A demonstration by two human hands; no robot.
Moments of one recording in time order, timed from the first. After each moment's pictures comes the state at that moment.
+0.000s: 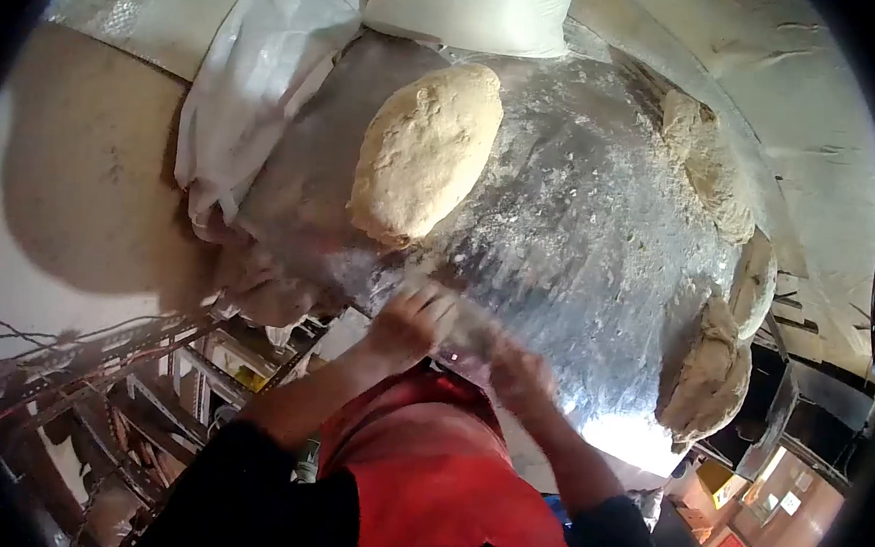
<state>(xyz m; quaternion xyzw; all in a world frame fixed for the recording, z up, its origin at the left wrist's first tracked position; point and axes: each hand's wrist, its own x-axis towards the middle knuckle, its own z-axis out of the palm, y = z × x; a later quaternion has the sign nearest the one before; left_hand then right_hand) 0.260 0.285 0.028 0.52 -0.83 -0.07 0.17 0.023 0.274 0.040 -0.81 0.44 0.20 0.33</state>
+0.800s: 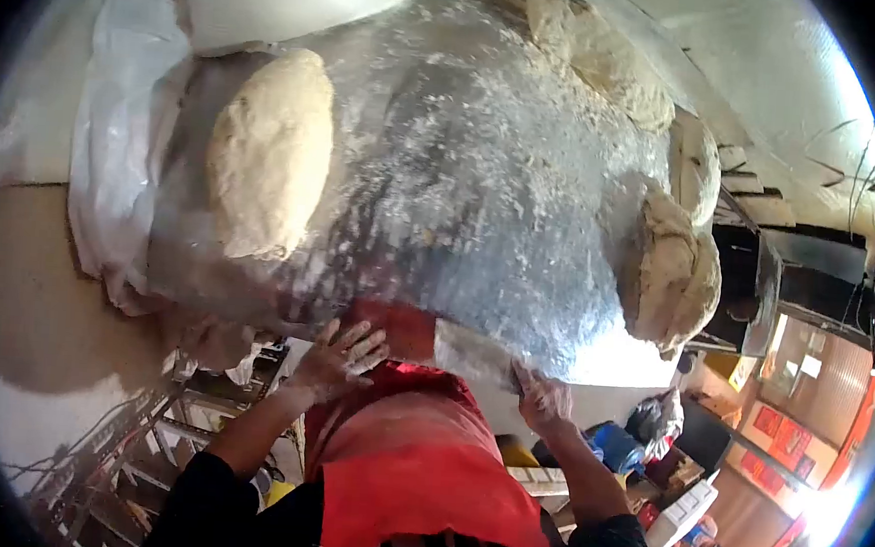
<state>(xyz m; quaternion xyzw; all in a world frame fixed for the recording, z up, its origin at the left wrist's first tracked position) 0.259 0.351 -0.045 0.33 -0.93 -0.15 -0.01 -0.157 0.391 0.049 -0.70 0.63 0.20 0.26</state>
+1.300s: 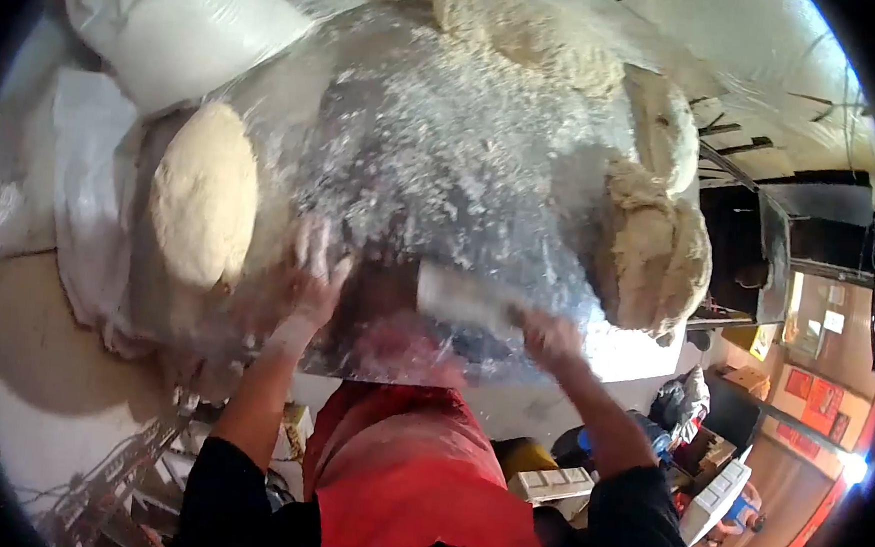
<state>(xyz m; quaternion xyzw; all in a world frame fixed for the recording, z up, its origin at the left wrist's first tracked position) 0.162 0.193 -0.073 0.61 -0.74 -0.17 0.20 -0.258 0.299 0.005 -0.67 0.66 0.15 0.29</state>
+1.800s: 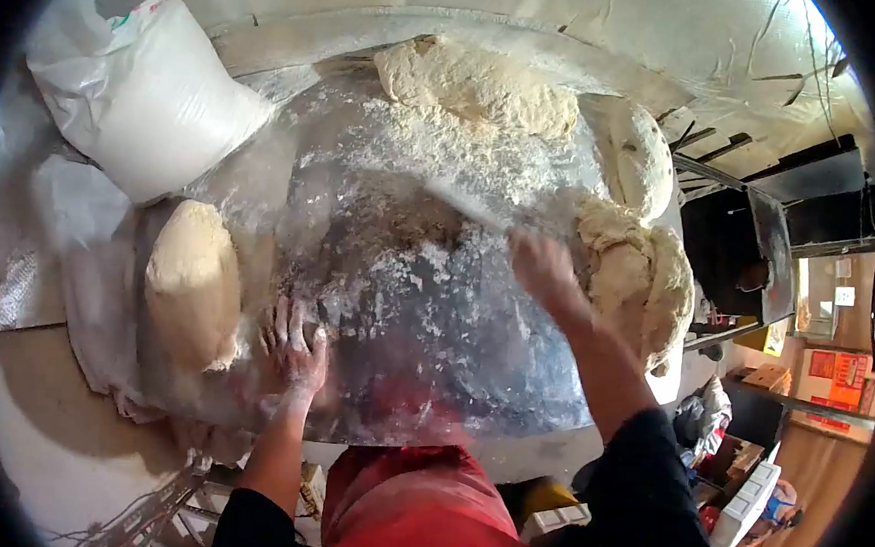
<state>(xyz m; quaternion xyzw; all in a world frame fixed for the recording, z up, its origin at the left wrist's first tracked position) 0.136 0.192 -0.043 0.68 -0.72 -0.08 0.09 -0.325 0.104 -0.047 -0.71 0.70 -0.01 0.08</state>
